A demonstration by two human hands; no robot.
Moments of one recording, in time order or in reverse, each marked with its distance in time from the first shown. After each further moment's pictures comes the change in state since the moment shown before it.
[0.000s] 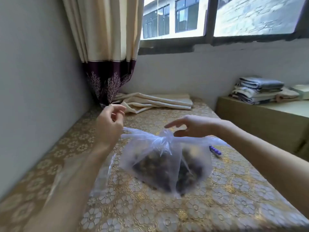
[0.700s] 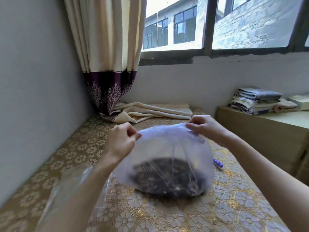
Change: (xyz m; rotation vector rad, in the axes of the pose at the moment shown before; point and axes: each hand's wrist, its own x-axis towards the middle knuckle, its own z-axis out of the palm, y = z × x) left_hand 0.004 0.003 0.019 0.289 -0.266 -0.004; right_hand -0.004 0.024 -0.003 0.578 0.512 0.161
